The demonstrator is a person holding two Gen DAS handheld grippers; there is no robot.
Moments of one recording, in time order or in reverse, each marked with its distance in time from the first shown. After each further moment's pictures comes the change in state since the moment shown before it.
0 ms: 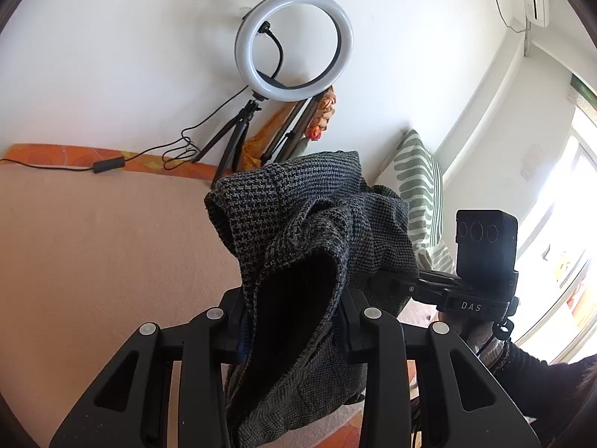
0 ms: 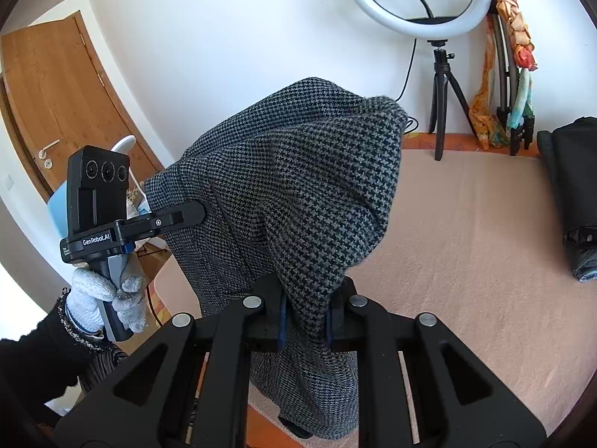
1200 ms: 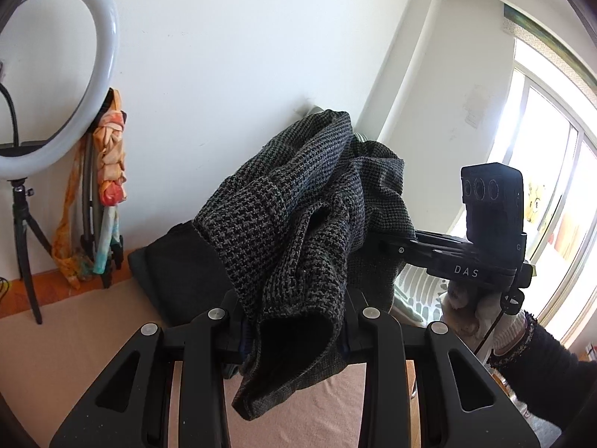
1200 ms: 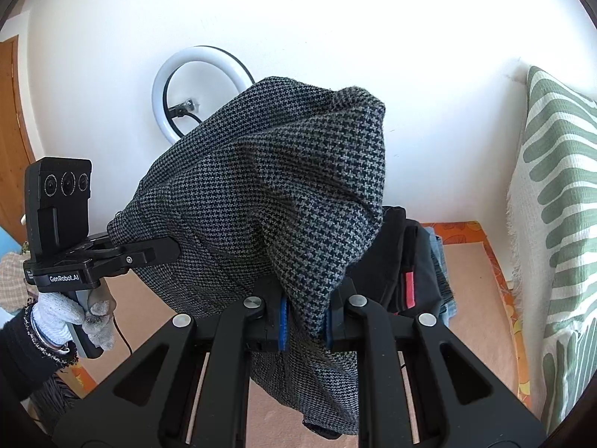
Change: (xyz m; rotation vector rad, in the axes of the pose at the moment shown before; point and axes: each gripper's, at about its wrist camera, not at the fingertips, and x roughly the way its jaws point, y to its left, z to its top) left arm 0.235 -0.197 0.100 0.282 0.039 -0.236; right arm -0.220 -0.193 0.095 0.009 -0.188 -0.445
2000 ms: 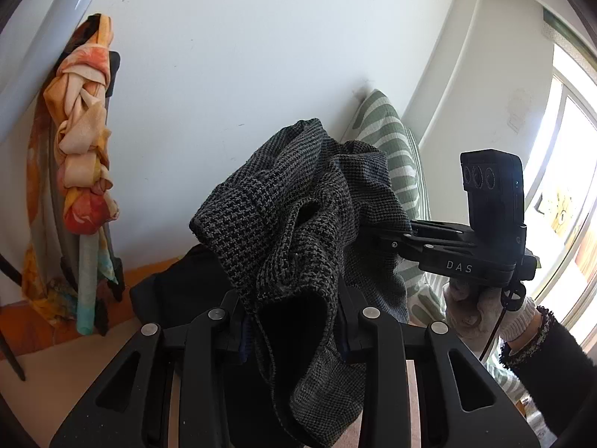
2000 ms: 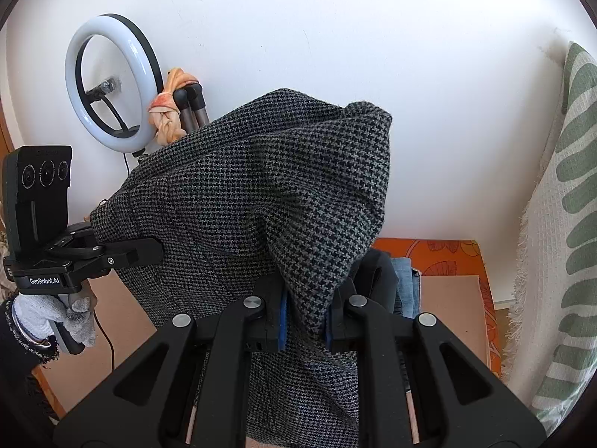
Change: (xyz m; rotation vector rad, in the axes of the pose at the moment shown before) left arm 0.104 0.068 0.022 -0.053 0.061 0.070; right arm 0.146 -0.092 0.042 -0.045 0.126 -0.023
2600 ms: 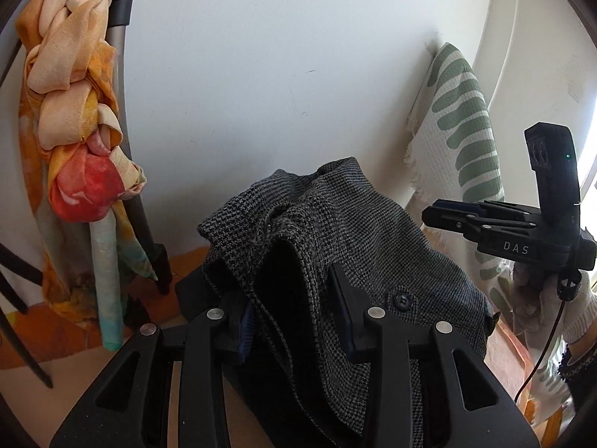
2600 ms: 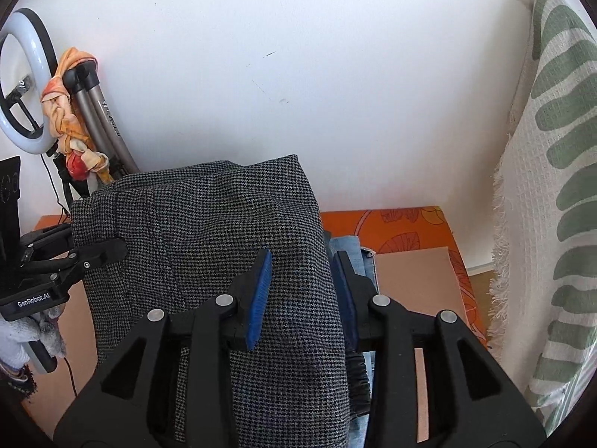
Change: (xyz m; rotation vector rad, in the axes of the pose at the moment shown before) left arm 0.052 0.017 -0.004 0.030 0.127 0.265; right arm 0.051 -0.044 -0.012 0.109 0.092 -0.195
